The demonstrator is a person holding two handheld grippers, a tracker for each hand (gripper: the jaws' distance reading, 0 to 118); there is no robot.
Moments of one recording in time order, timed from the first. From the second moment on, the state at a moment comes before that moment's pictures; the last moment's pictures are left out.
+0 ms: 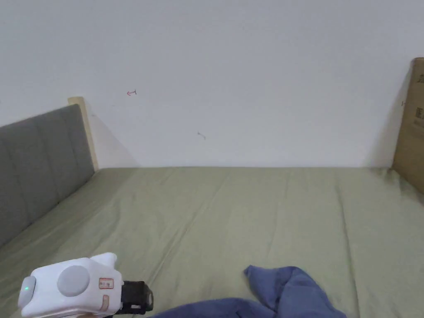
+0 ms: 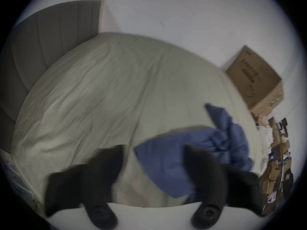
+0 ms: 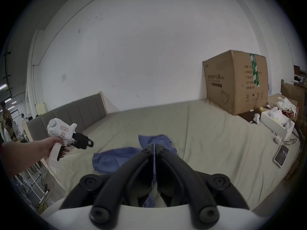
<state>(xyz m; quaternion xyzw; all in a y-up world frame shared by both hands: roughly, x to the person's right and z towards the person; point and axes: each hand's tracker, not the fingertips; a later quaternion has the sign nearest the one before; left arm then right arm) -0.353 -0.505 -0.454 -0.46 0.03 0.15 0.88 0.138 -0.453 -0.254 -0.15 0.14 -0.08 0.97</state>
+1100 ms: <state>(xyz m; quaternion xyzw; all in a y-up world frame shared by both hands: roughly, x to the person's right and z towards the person) -0.286 -0.486 -0.379 -0.27 -0.08 0.02 0.96 0.092 -0.495 -0.628 -0.47 0.19 -0.07 0.86</state>
